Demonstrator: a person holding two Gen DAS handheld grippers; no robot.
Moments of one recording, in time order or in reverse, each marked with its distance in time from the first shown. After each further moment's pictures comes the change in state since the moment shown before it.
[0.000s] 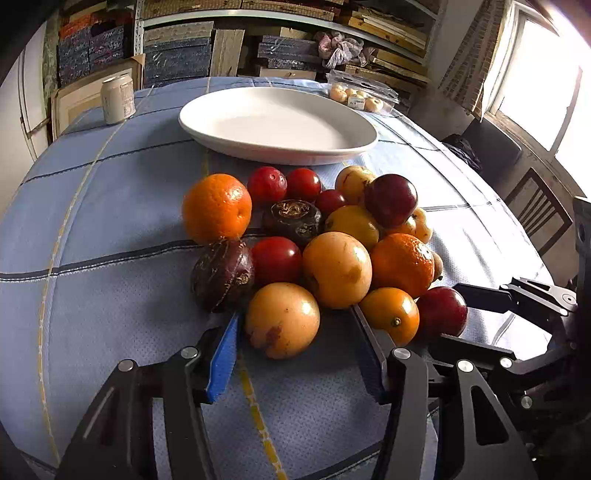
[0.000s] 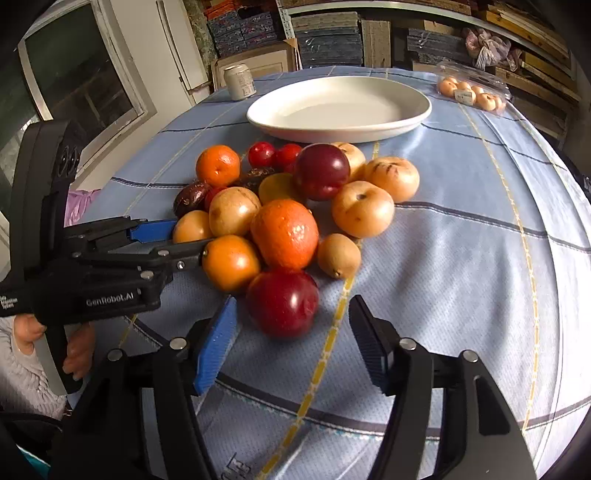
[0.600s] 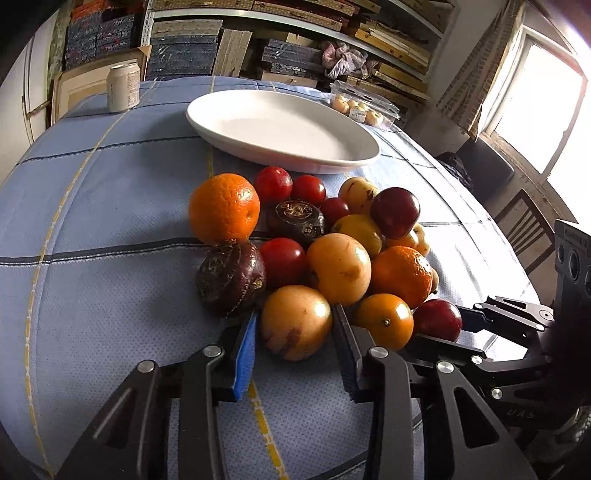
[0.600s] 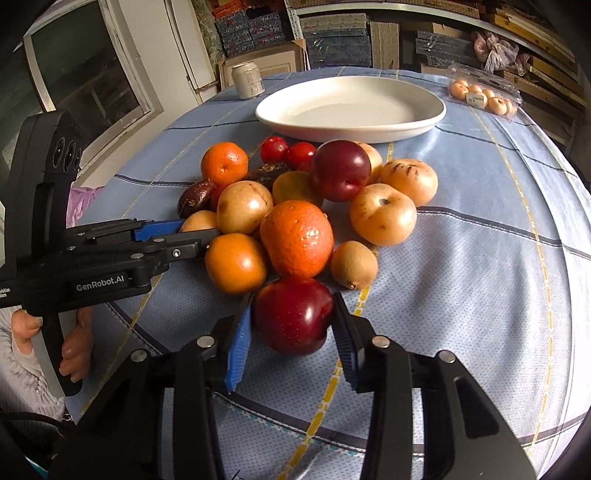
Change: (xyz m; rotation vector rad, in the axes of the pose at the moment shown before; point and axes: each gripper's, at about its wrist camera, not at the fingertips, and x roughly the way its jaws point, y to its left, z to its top) left arm -0.001 0.014 -0.001 -0.065 -0.028 -0.065; right arm 0.011 0.003 0.001 -0.020 -0.009 0.023
